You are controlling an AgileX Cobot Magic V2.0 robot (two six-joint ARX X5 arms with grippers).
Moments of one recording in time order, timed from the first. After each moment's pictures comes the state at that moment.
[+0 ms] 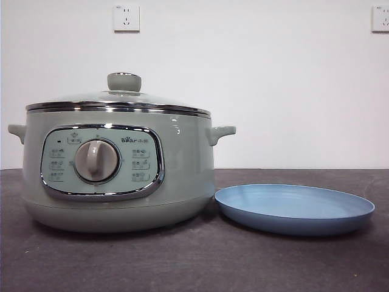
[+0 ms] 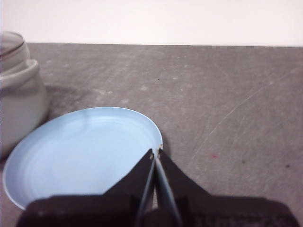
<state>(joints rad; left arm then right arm) 0.12 0.00 0.02 -0.19 0.11 -0.06 0.10 0.01 0.02 -0.18 -0.13 0.01</state>
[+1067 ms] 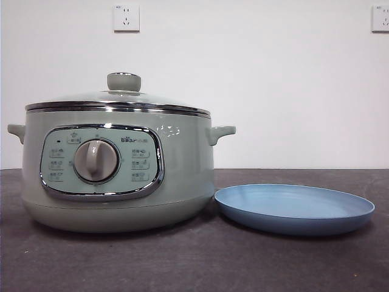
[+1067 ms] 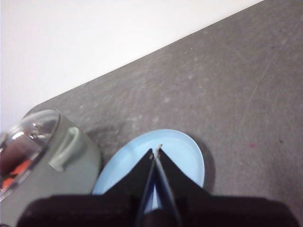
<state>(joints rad) 0.12 0.16 0.30 -0.30 0.42 -0.44 0.10 0.18 0.32 -0.34 -0.15 0.42</state>
